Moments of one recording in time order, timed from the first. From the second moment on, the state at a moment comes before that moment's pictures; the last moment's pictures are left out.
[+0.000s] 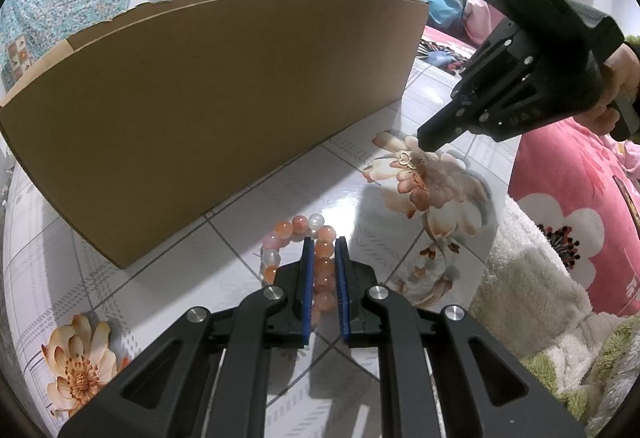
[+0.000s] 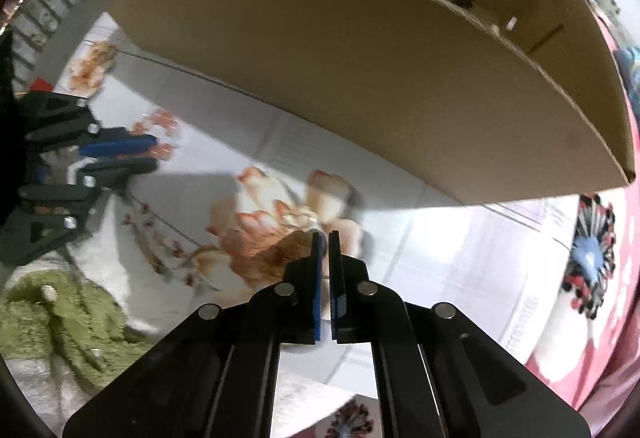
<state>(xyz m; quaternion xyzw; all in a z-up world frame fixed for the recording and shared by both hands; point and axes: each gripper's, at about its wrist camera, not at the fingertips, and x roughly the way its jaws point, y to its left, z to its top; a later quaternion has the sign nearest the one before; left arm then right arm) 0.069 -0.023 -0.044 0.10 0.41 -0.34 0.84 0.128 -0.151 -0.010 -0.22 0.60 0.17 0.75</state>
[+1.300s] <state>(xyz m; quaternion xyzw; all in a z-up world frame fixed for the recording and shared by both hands) 0.070 -0.025 -0.046 0.11 0.41 -0.34 0.84 0.122 -0.116 0.009 -0.23 0.58 0.21 0.75</state>
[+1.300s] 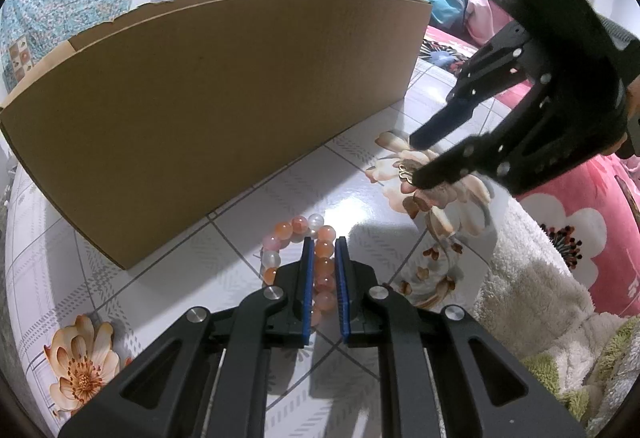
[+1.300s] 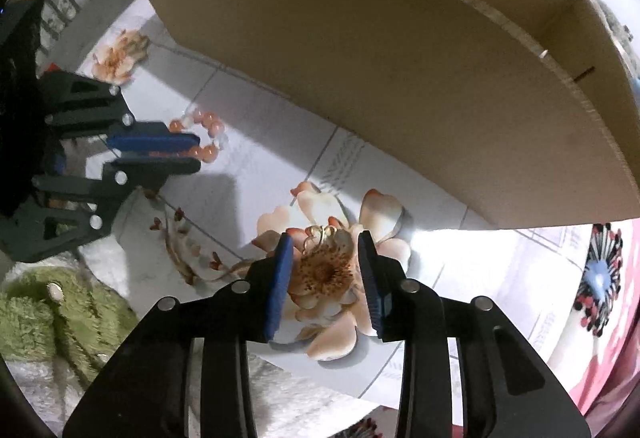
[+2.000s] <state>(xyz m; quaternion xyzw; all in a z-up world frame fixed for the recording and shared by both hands) 0.070 -0.026 -0.047 0.11 0.41 -0.34 0.84 0.133 -0.110 0.010 -0.22 0.59 0.21 0.75</state>
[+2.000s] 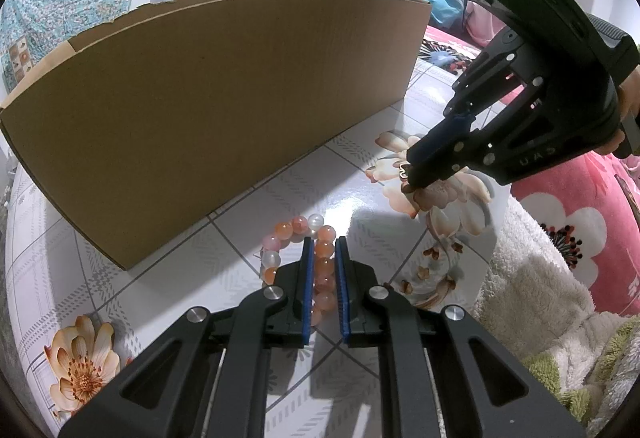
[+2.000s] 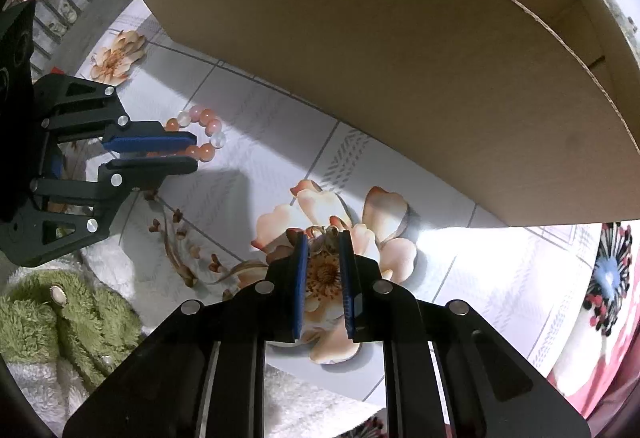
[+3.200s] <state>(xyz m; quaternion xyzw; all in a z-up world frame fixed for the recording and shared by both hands) 0.080 0.012 0.112 -0.04 0.30 -0.41 0.86 0.123 -0.154 0.145 -0.10 0.40 0.25 0.87</state>
